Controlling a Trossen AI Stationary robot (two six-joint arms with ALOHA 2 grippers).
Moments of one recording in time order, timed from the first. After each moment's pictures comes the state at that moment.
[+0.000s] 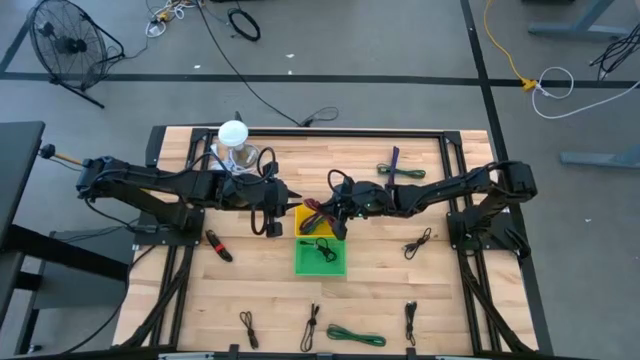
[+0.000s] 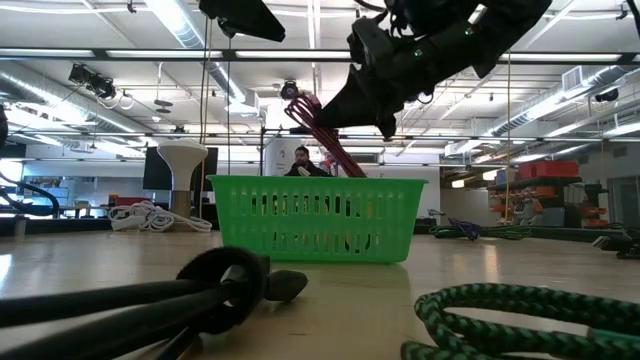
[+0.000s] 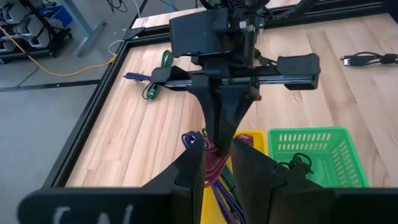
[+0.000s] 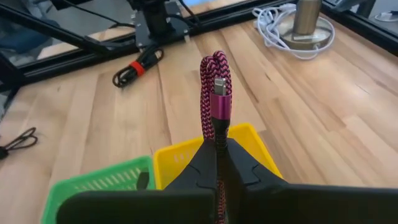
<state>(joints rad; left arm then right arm) -0.11 1.23 1.05 -0.35 -0.32 0.06 0.00 1.63 0.90 0.27 0.09 0.25</state>
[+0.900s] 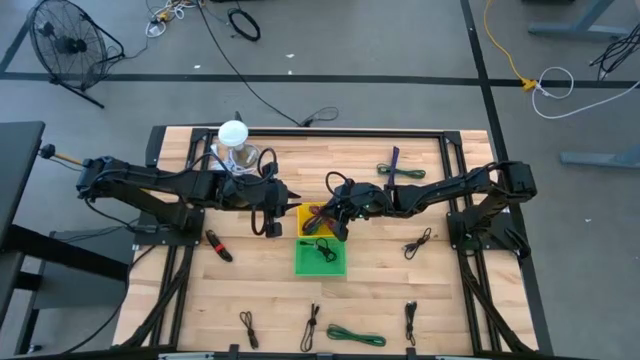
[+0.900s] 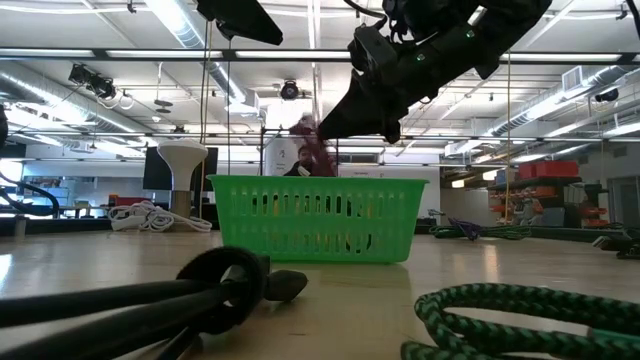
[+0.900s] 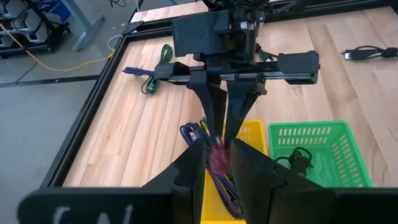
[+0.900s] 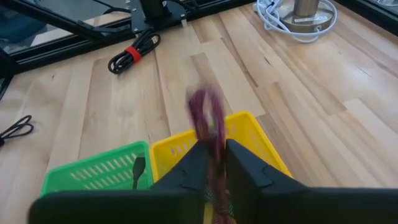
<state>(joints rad) -0.11 1.23 1.05 -0.37 -0.32 0.06 0.01 1.64 0.90 0.22 0.09 0.27</state>
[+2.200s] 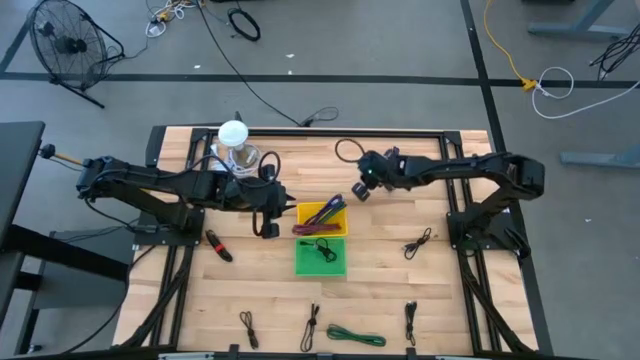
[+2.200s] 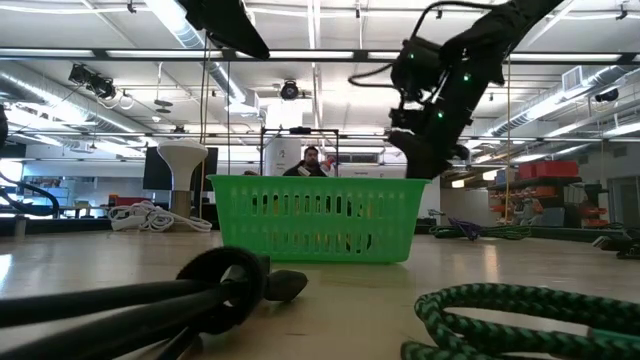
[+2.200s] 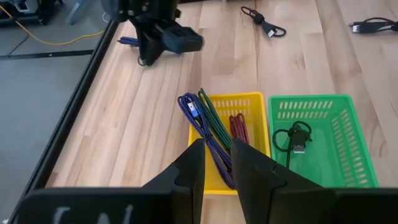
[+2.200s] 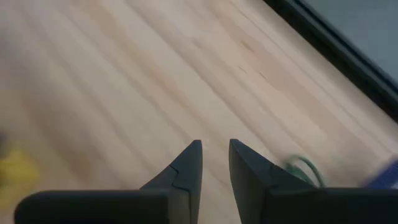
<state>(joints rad) -0.11 1.23 1.05 -0.48 -0.32 0.00 -0.32 1.55 0.90 -0.36 0.33 0.31</state>
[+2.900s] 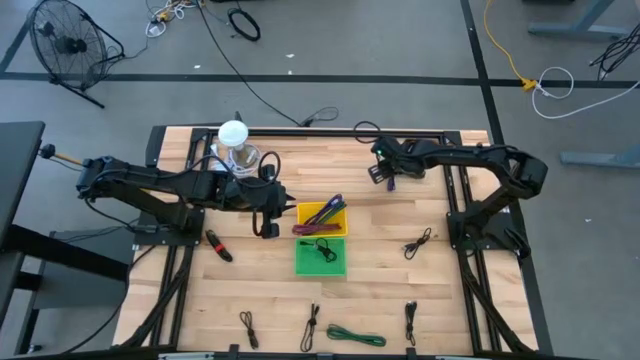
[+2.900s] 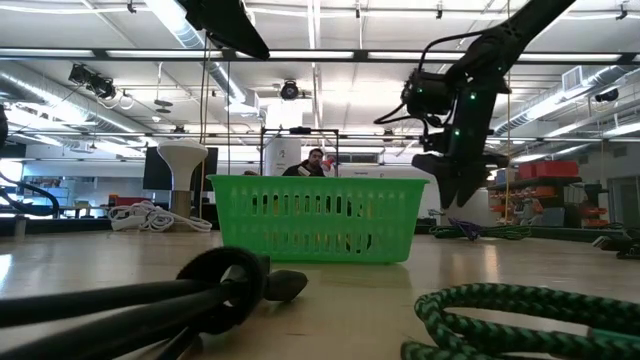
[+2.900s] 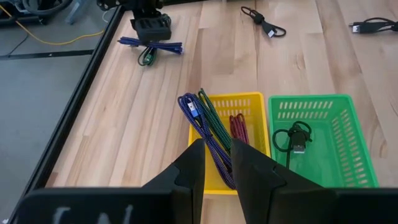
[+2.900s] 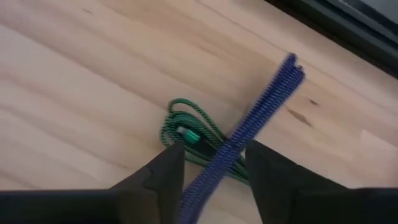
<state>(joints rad) -0.11 1.23 1.05 -0.48 -0.32 0.00 -0.54 1.55 0.90 -0.59 0.33 0.49</state>
